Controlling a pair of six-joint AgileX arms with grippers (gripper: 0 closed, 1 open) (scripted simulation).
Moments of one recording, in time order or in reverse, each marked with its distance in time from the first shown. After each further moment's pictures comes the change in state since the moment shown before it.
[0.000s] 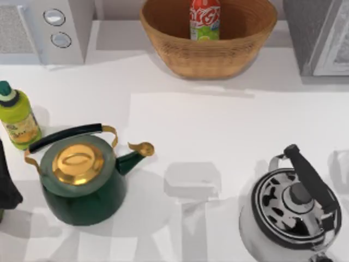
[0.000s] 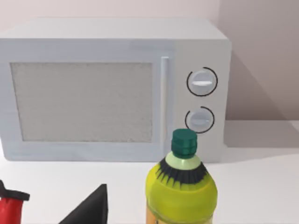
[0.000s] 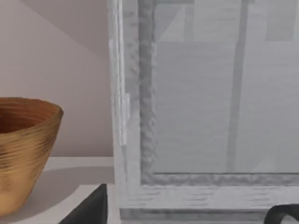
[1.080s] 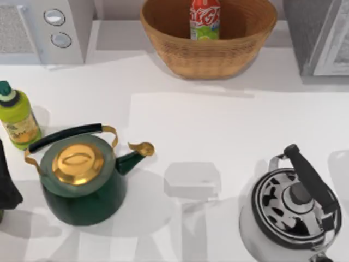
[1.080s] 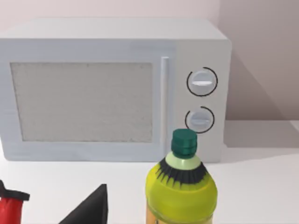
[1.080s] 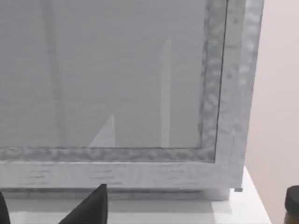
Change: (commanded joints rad) left arm 0.000 0.000 0.000 0.000 0.000 0.000; right arm -0.845 1.321 0.278 0.999 -0.838 0.011
